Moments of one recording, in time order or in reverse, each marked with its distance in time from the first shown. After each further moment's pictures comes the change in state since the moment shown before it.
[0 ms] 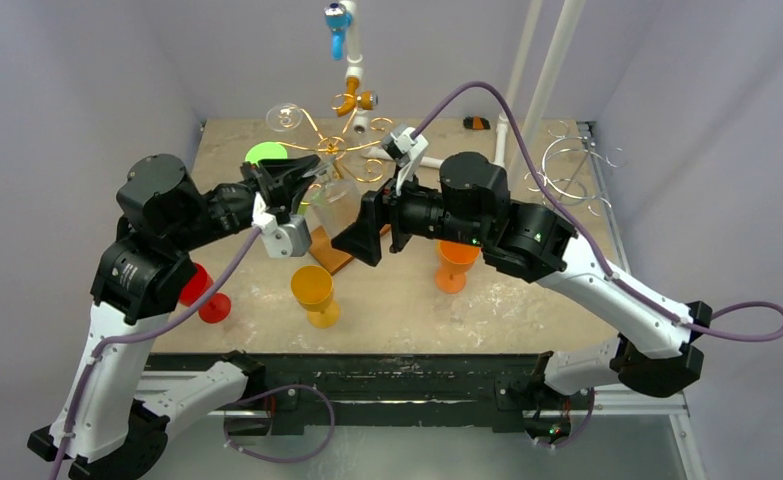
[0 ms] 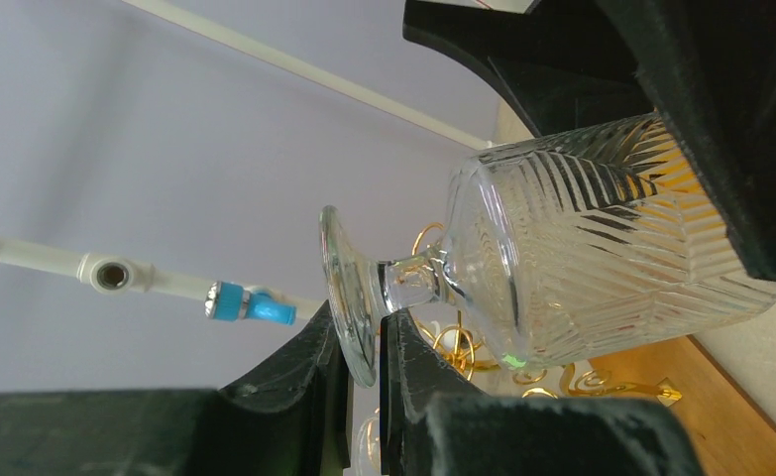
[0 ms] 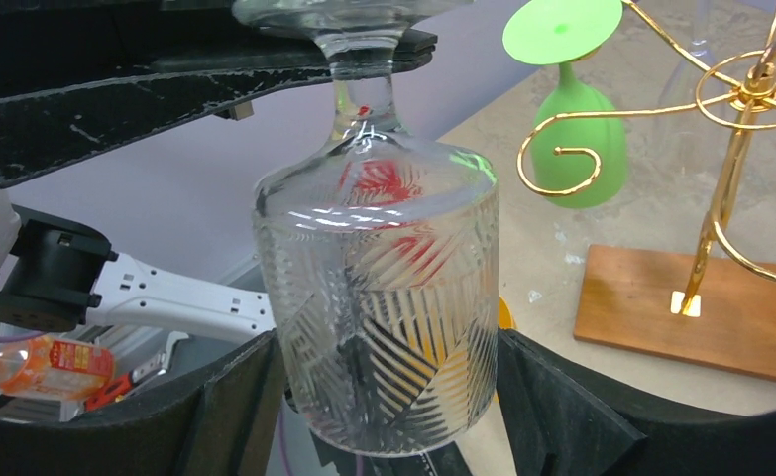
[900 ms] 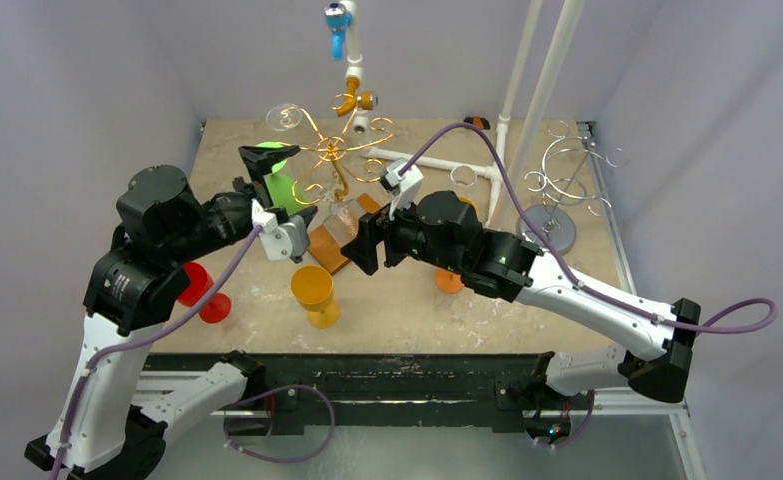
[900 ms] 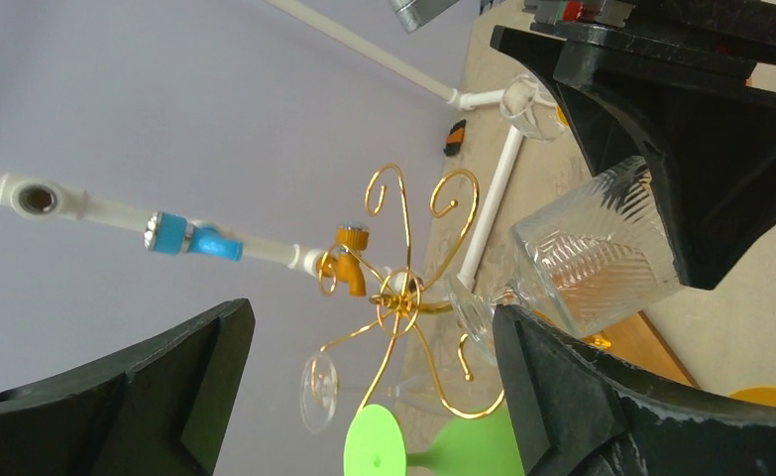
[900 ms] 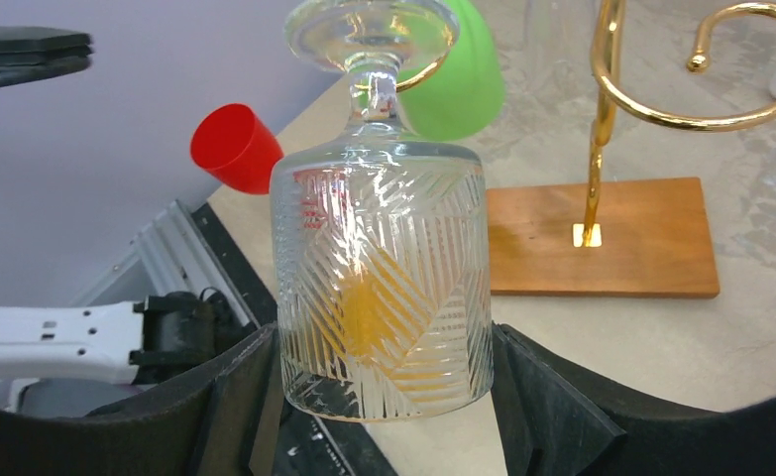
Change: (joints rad) left arm 0.004 -0.037 -0.021 -0.103 -0.066 -0.054; right arm 0.008 -0.058 -0.360 0.224 0.220 -0.008
